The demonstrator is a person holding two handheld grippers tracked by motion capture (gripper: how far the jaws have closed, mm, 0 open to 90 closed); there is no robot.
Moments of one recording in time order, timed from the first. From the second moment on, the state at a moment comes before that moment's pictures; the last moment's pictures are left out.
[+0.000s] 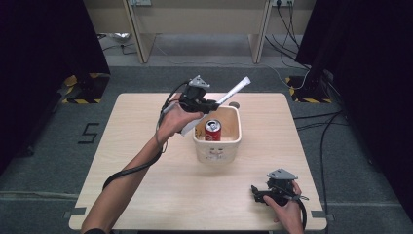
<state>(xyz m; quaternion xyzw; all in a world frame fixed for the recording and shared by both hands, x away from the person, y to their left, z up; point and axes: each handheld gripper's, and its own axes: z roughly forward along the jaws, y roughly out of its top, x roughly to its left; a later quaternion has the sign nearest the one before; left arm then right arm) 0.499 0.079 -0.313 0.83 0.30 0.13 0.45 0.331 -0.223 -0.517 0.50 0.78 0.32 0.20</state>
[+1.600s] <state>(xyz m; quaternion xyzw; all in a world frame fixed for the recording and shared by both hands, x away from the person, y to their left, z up) 0.505 0.036 -0.322 0.85 0.25 0.13 0.45 0.455 -0.210 -0.352 0.45 0.73 0.48 0.21</state>
